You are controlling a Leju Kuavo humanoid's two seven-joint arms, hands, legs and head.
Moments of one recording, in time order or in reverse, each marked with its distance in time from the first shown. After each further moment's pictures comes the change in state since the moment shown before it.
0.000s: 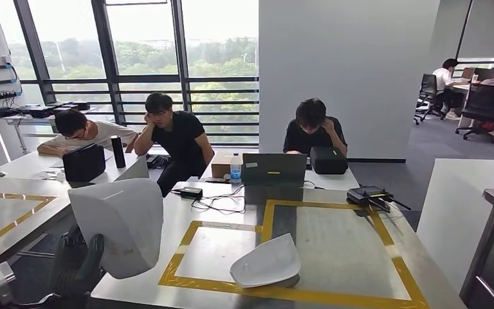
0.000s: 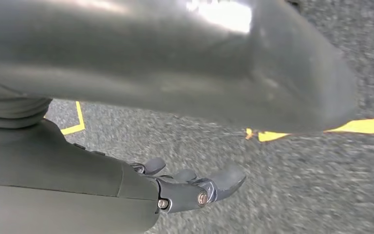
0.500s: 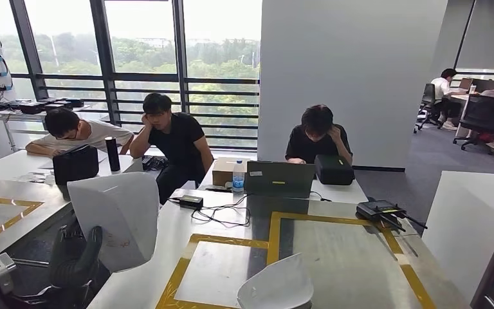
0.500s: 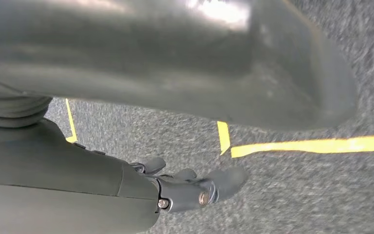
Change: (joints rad) left arm -0.036 -0.002 0.000 0.035 -0.007 0.008 0.001; right arm -0.005 -0.002 -0.002 0.000 -0.006 0.000 0.006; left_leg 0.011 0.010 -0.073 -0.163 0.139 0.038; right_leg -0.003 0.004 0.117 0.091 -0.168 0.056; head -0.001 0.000
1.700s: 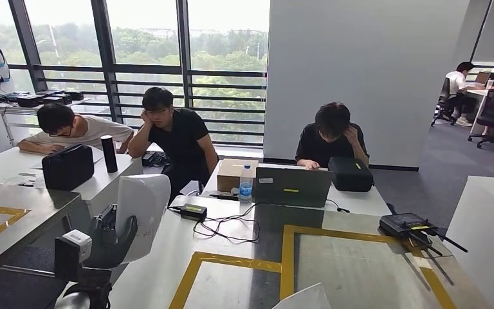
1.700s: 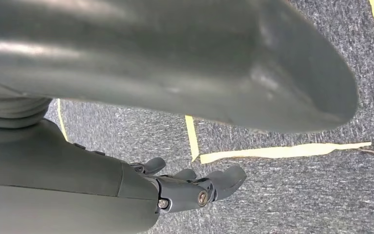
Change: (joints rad) left arm -0.181 -0.023 -0.064 0.359 -0.351 0.268 -0.098; right arm -0.003 0.001 -0.028 0.000 -0.017 -0.024 -0.011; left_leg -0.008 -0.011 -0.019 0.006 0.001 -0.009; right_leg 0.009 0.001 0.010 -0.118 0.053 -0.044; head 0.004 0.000
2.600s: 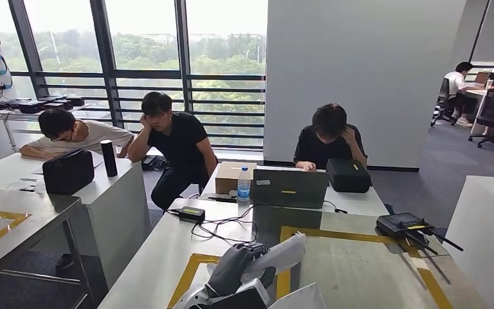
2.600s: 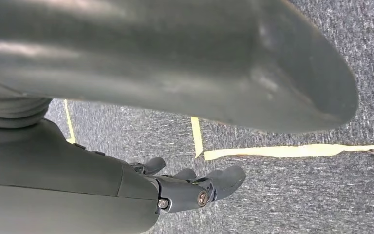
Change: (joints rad) left arm -0.079 -0.296 -0.427 0.275 -0.561 0.207 0.071; right arm 0.001 -0.001 -0.001 0.000 0.047 0.003 0.024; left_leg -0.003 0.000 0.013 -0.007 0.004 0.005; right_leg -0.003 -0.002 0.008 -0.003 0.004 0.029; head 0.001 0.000
